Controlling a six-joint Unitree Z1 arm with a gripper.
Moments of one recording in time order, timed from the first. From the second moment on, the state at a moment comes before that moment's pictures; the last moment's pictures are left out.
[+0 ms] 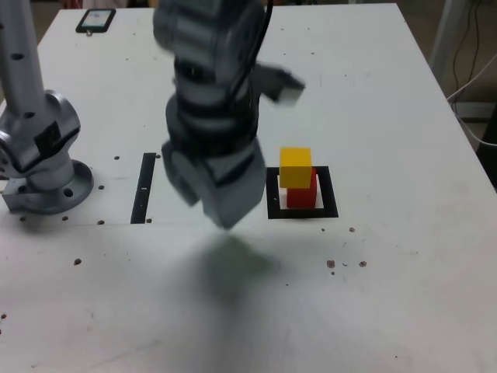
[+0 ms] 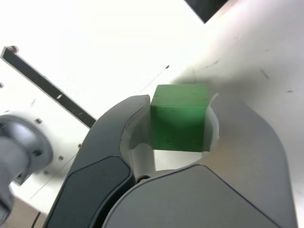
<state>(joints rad) -0.51 1.80 -1.36 1.25 0.14 0.22</state>
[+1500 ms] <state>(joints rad) -0.17 1.92 -1.67 1.35 0.07 -0.12</state>
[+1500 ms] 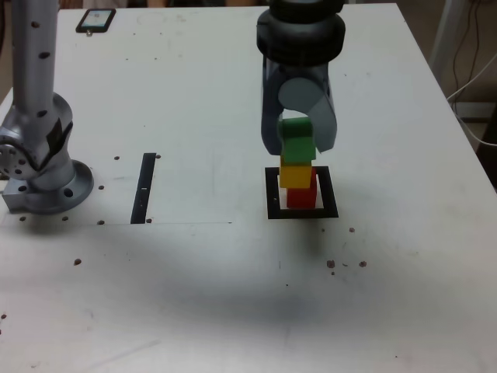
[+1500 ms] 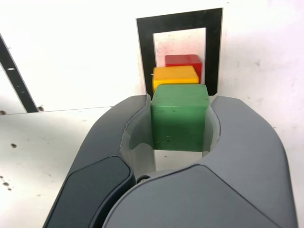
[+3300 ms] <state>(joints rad) -0.21 1.41 -1.21 1.41 0.10 -0.07</state>
